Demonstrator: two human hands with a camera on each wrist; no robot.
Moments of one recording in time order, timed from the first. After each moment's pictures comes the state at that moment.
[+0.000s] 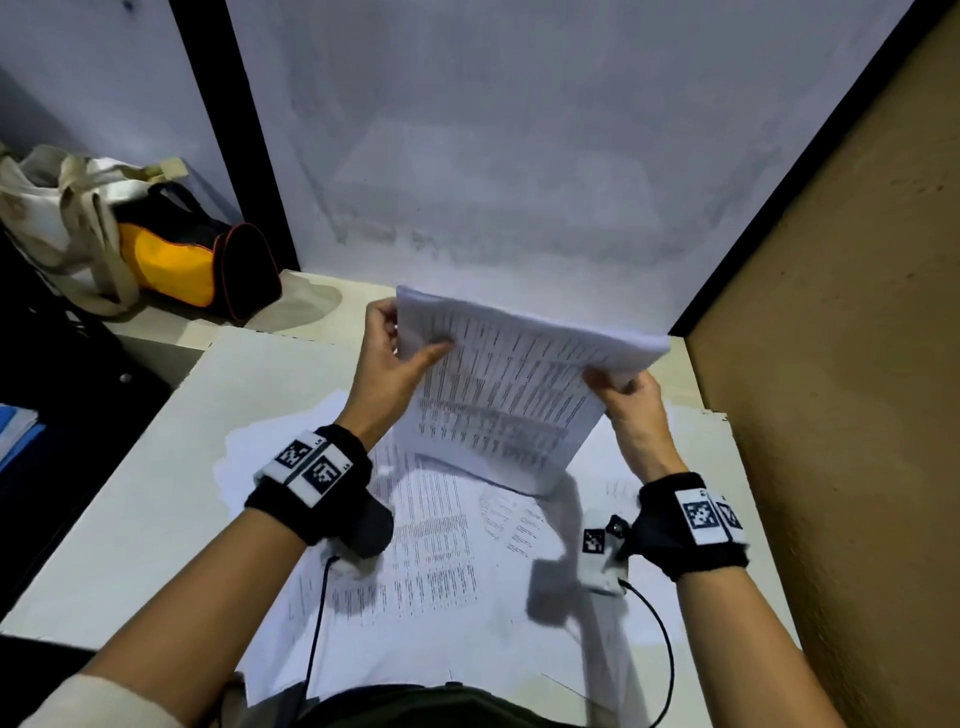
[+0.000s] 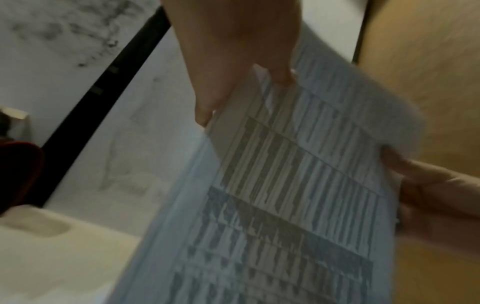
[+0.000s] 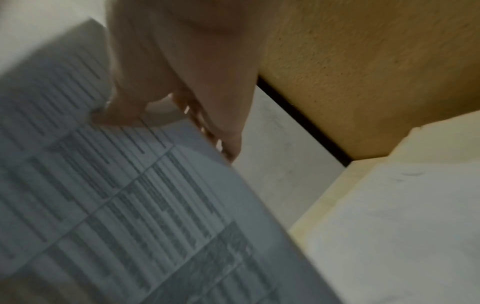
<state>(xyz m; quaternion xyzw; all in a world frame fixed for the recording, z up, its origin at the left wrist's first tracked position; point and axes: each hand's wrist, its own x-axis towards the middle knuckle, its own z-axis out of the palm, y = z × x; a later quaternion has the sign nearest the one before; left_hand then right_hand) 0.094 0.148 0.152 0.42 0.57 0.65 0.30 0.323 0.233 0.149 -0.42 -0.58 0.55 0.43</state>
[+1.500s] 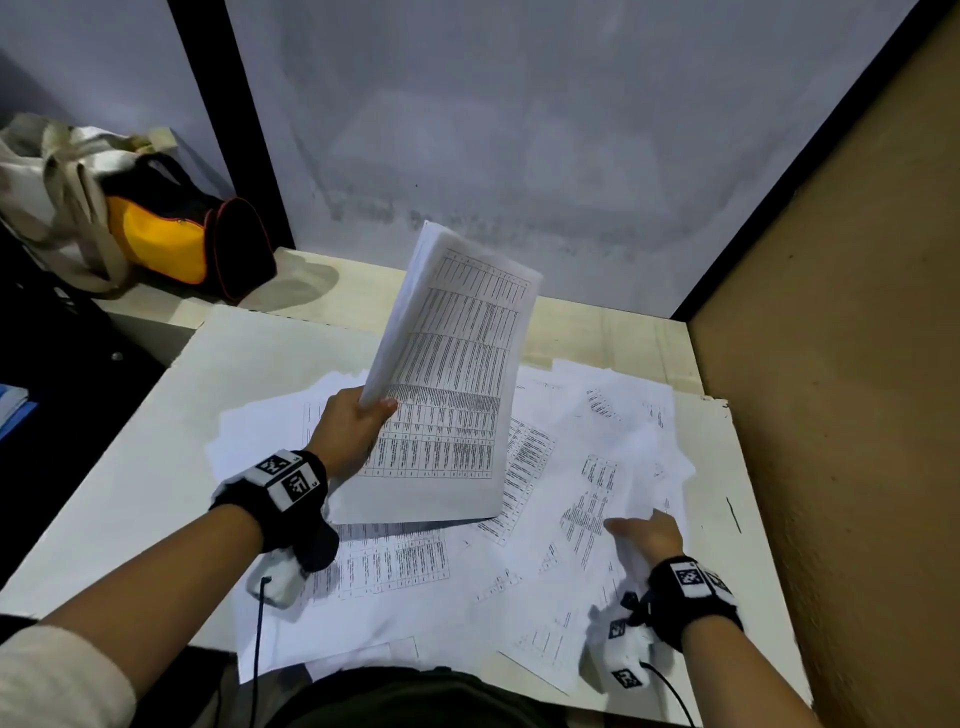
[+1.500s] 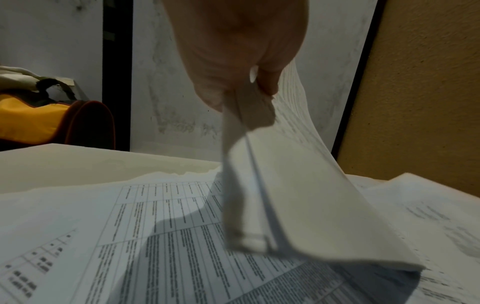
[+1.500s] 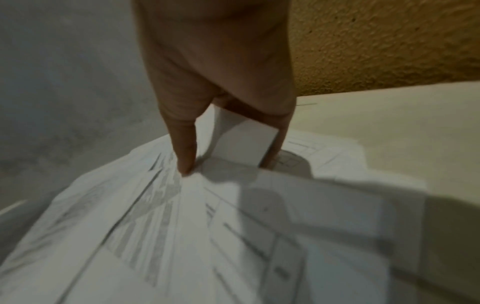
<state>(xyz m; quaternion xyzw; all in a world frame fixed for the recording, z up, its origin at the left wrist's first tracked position) 0.068 0.111 0.074 0.38 0.73 0.44 0.35 0.429 0.197 -0.005 -0.76 -0.37 0.51 0.17</state>
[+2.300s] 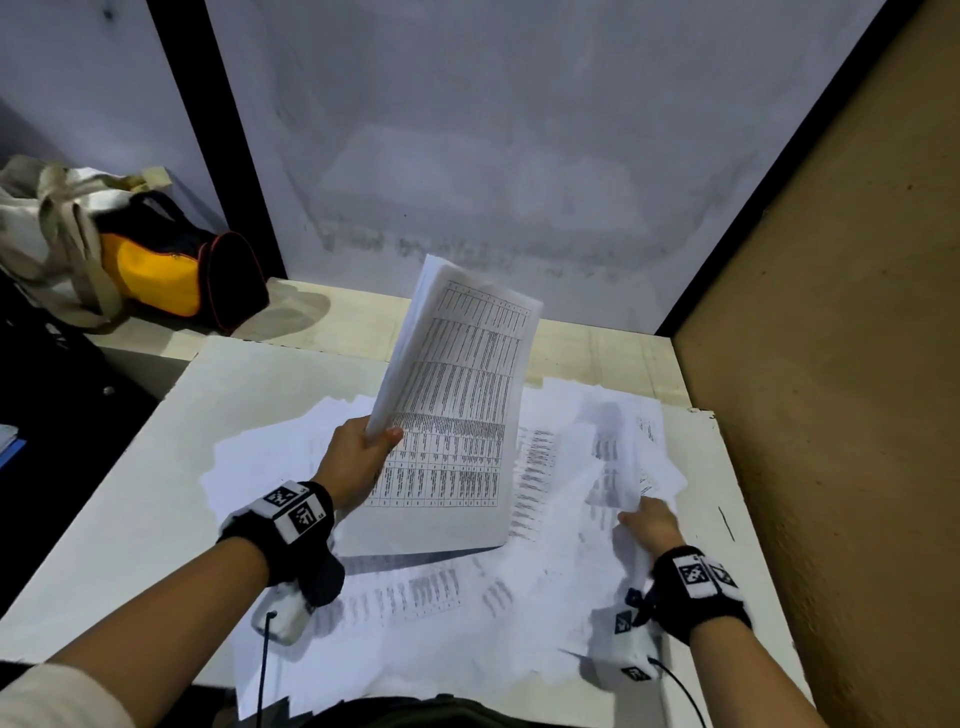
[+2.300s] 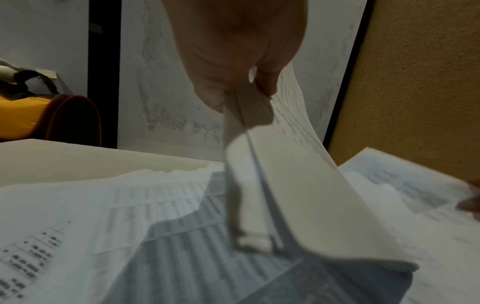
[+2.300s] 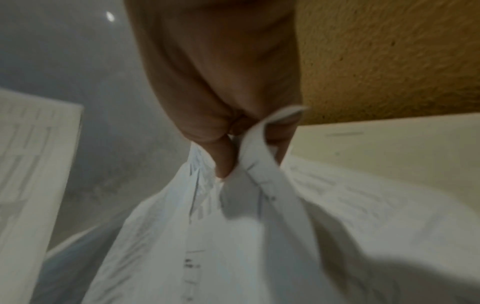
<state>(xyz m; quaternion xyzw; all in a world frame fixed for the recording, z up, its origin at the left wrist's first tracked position) 0.075 0.110 0.069 0.39 0.73 0.43 0.36 0.413 0.219 0.029 -0.74 -0.58 0.34 0.01</state>
